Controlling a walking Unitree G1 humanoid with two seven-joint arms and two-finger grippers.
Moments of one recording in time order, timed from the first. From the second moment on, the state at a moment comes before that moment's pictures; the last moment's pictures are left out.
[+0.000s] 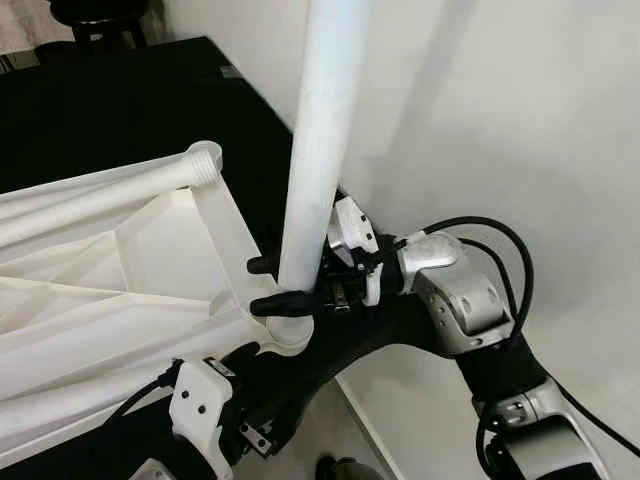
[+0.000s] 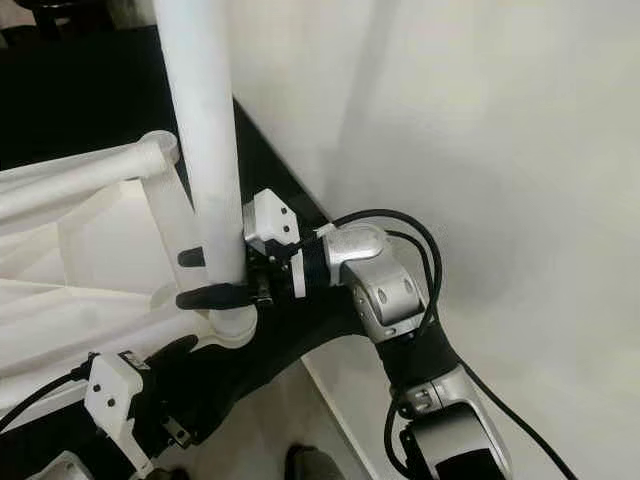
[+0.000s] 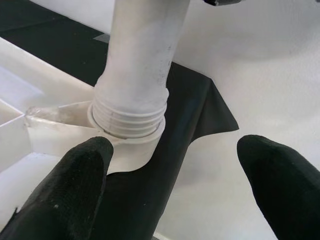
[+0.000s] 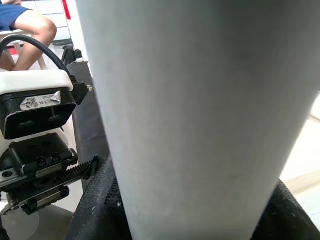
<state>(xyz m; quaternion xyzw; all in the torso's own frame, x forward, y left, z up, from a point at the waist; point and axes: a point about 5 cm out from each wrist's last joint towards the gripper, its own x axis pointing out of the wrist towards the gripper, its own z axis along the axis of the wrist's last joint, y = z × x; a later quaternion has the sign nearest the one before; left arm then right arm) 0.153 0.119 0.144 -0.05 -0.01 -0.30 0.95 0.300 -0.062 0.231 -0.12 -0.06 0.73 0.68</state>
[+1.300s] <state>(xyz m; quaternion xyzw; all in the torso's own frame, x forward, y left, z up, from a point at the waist) 0.158 0.122 0.148 -0.05 -0.02 -0.30 0.95 0.293 -0.053 0.231 -0.11 -0.04 0.70 0.71</state>
